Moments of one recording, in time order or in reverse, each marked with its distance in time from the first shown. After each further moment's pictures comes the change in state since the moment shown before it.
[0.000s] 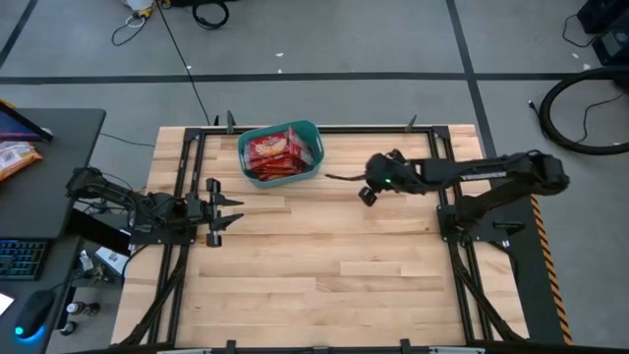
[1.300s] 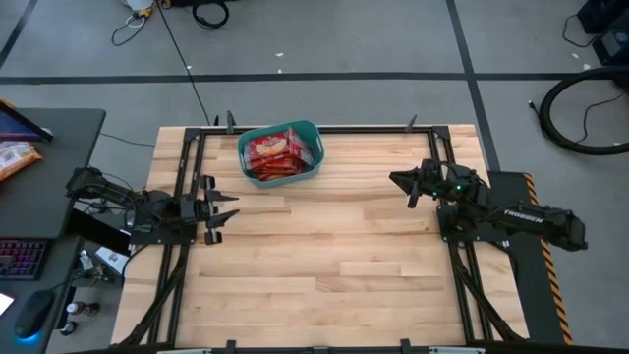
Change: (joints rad) left arm 0.000 0.000 0.000 0.122 0.002 0.191; right arm -0.277 -0.993 -0.739 0.484 -0.437 0.014
